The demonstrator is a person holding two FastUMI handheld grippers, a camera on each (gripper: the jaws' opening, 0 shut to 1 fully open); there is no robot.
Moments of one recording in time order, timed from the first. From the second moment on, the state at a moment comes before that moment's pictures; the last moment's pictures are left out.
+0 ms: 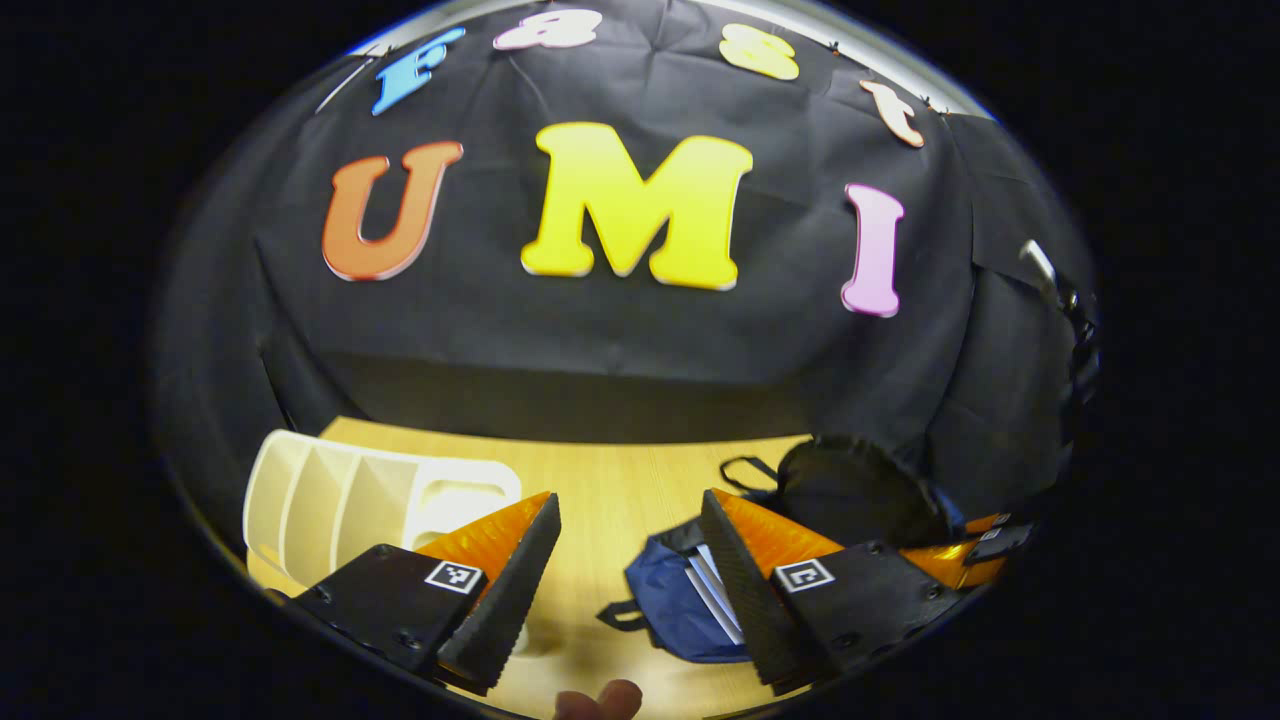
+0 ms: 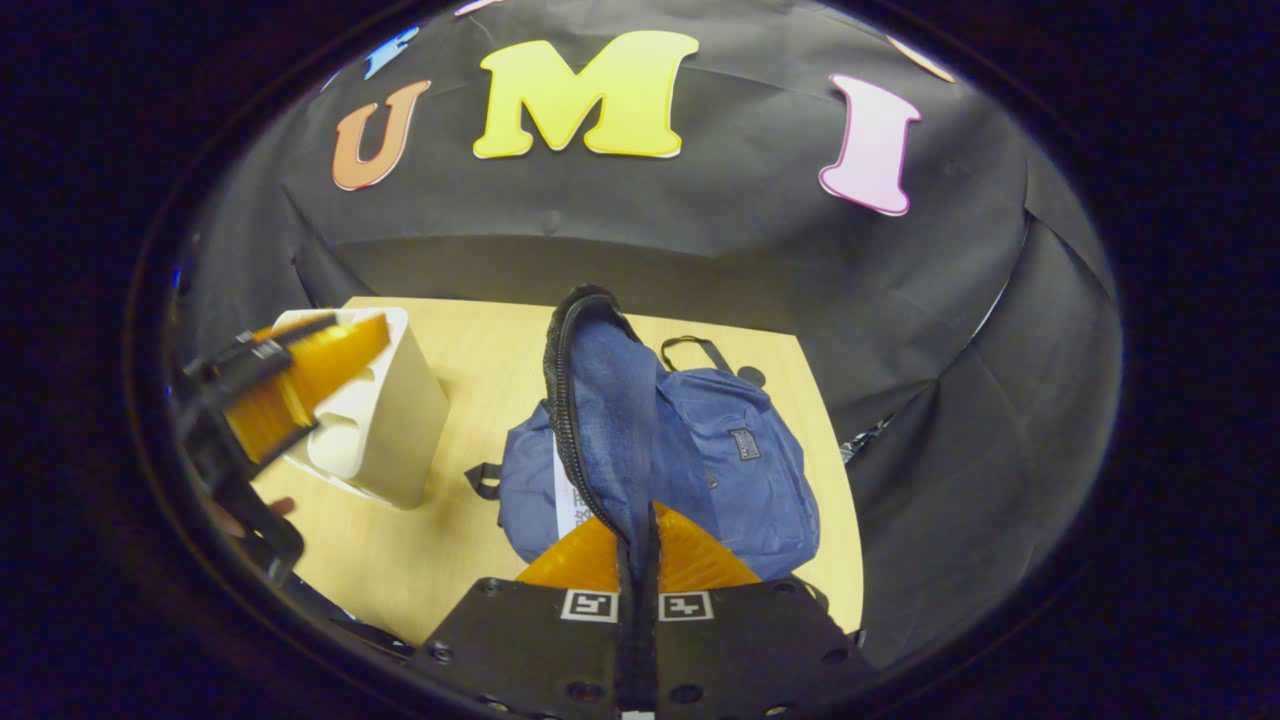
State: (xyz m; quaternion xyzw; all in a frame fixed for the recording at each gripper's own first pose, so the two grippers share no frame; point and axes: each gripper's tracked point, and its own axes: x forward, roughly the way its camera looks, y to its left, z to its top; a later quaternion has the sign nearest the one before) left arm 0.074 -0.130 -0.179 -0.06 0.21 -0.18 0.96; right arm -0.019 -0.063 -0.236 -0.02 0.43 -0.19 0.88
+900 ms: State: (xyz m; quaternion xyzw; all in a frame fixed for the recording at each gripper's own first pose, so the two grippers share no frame) left arm 0.049 -0.006 -0.066 -0.07 0.12 -0.13 0.98; right arm -0.001 0.019 -0.275 0.04 0.43 -0.13 0.89
